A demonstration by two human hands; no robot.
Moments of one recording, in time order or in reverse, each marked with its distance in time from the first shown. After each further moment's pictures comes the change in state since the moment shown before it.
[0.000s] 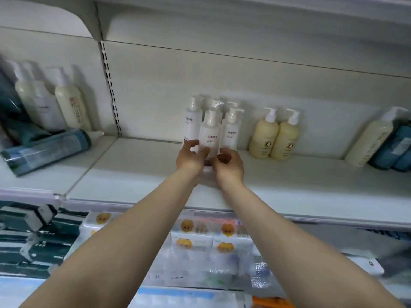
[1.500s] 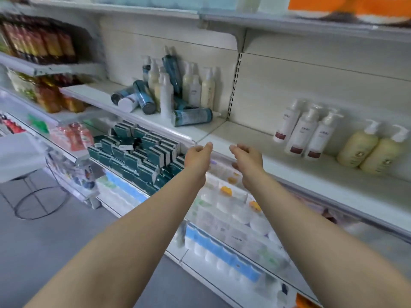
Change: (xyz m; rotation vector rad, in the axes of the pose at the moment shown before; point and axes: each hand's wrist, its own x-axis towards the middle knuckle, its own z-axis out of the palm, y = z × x) left_hand -0.194 0.011 -0.193 -0.121 0.418 -0.162; right_hand -0.189 -0.056 0.056 0.091 -0.515 0.128
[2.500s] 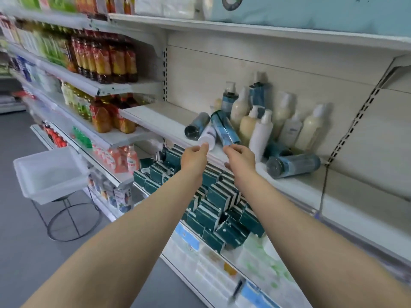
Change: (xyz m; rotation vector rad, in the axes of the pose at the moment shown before) left_hand 0.262 0.096 -0.293 -0.065 0.167 0.083; right_hand 0.084 -0.041 0.415 -0.001 -0.112 -0.059
